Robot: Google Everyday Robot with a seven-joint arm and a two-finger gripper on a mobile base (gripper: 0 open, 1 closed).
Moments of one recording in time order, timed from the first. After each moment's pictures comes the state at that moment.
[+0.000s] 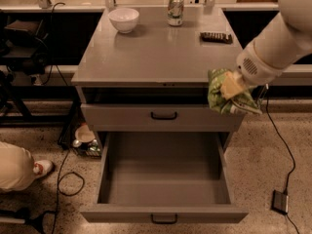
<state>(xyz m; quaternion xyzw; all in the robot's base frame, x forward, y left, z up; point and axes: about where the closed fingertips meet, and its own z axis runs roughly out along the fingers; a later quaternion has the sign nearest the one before) 0.532 -0.192 0.885 -0.29 0.94 0.05 0.20</state>
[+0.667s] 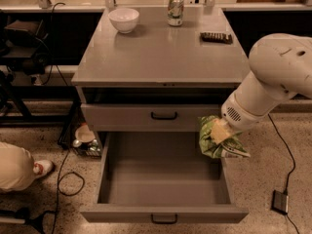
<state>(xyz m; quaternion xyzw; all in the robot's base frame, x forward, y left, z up) 0.474 -0.177 0.775 -0.30 0.95 0.09 0.09</state>
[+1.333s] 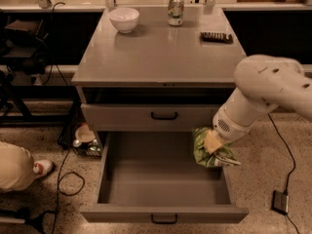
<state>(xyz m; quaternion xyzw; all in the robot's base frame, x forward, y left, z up) 0.479 -0.170 0.722 -0.31 0.94 0.10 0.06</state>
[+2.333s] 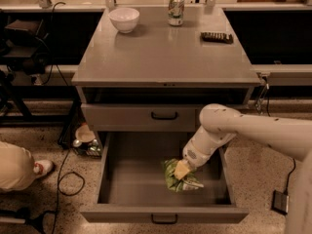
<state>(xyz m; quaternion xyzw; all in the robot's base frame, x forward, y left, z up) 0.488 -0.092 0.539 -0.36 0.90 0.23 -0.01</state>
